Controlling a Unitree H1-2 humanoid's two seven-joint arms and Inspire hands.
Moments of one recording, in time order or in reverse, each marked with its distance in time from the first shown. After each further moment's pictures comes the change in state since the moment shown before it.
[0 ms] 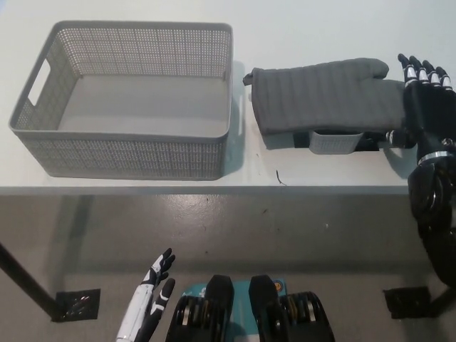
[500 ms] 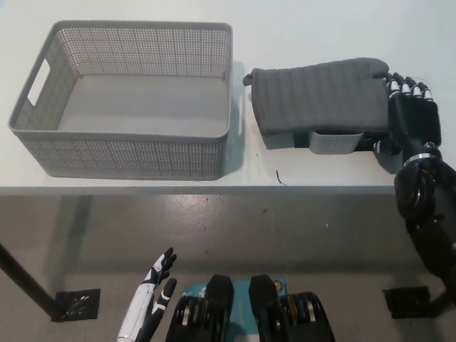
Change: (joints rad) left_arm -0.004 0.000 -0.003 0.000 0.006 0.000 0.001; right_arm -0.080 0.027 0.048 0.254 0.063 -0.074 -0.077
